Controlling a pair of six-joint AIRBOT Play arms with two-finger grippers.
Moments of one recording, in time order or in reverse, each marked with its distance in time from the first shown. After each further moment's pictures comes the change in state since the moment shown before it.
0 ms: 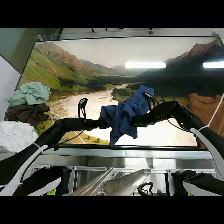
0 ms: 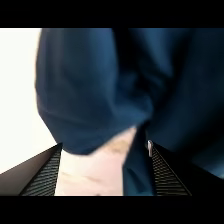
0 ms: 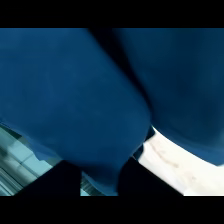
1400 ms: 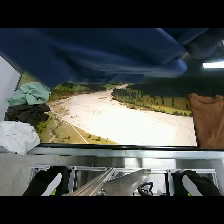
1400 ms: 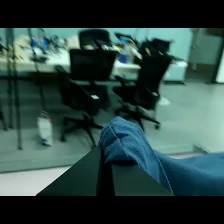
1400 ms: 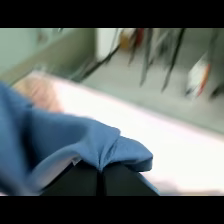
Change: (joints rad) left arm 0.400 0.369 1.295 0.295 0.406 0.037; right arm -0.526 0.414 1.151 -0.085 -0.306 -0.092
